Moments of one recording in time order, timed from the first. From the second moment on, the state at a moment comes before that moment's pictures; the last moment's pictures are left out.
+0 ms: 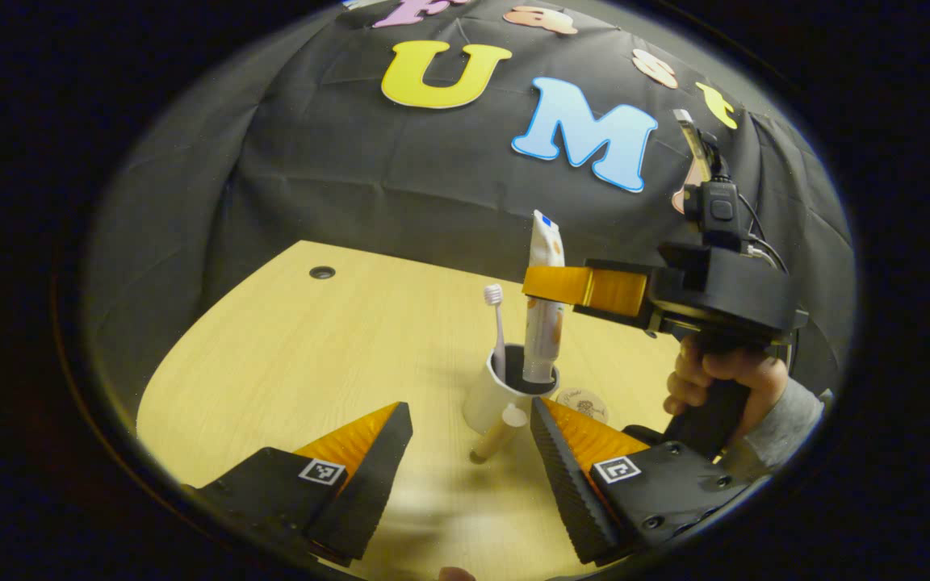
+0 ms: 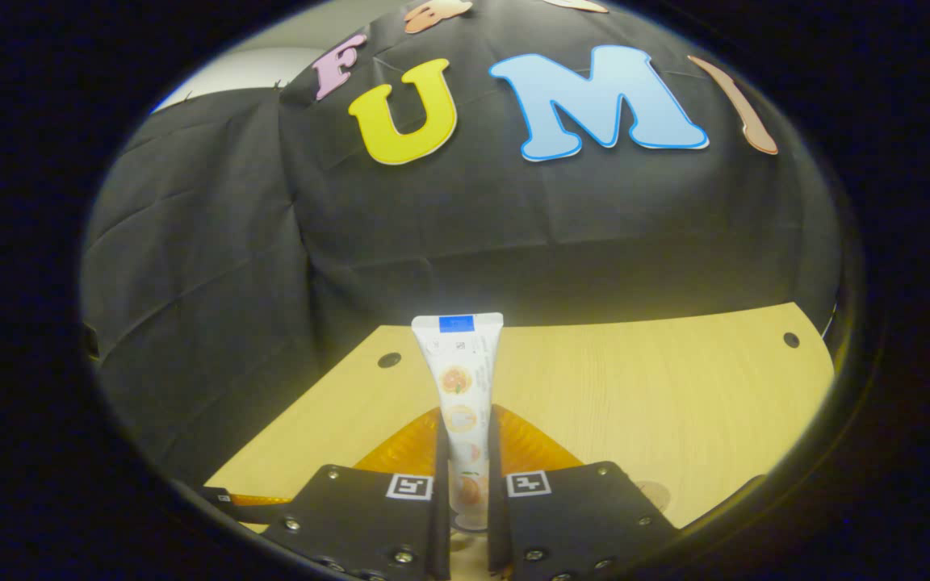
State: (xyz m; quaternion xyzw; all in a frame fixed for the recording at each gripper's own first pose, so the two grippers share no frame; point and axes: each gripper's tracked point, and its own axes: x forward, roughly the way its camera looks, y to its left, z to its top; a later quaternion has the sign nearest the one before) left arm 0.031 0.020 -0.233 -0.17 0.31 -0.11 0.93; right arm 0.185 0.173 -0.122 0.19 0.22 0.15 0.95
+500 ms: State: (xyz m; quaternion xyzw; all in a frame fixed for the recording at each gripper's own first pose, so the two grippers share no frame) left arm 0.014 0.020 -0.233 -0.17 0.32 -0.11 0.92; right arm 0.162 0.184 -0.142 0.15 0.24 0.16 0.94
